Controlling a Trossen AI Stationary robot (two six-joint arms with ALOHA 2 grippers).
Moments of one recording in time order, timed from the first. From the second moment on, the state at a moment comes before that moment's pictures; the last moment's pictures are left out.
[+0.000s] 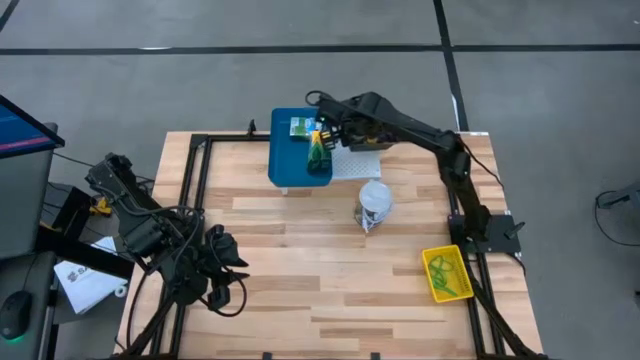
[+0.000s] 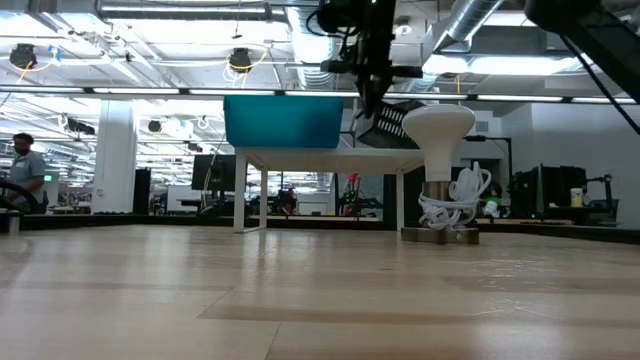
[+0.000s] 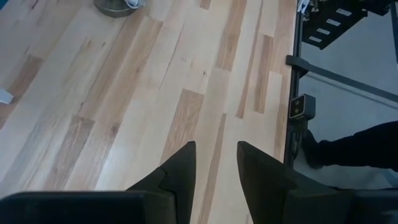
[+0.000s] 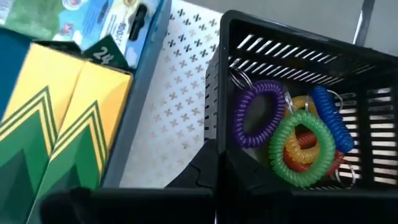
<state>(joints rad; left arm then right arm) -0.82 1.29 1.39 -1.10 -0.54 -0.97 -0.40 2.13 2.33 -1.51 0.39 0.82</state>
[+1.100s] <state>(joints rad) -0.82 1.29 1.39 -1.05 -0.53 -0.98 -0.43 2.15 2.33 -1.35 0.39 0.89</state>
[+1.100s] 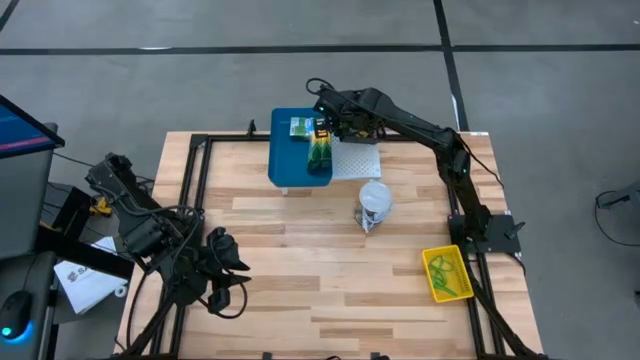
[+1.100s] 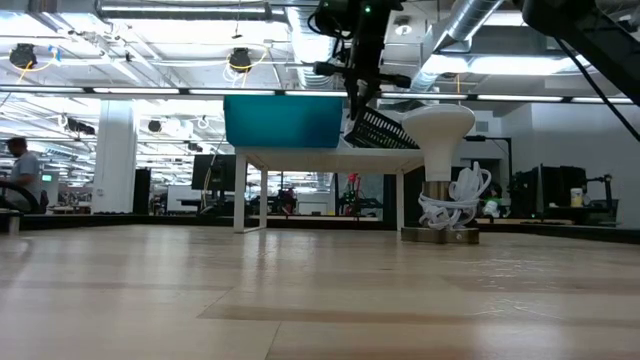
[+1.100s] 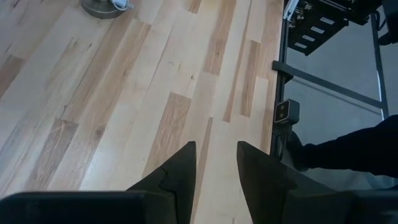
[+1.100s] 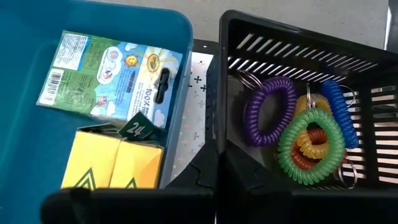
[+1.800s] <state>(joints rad) -0.82 1.29 1.39 -1.04 -0.48 -0.98 -0.41 2.18 2.33 -1.33 0.37 0.88</state>
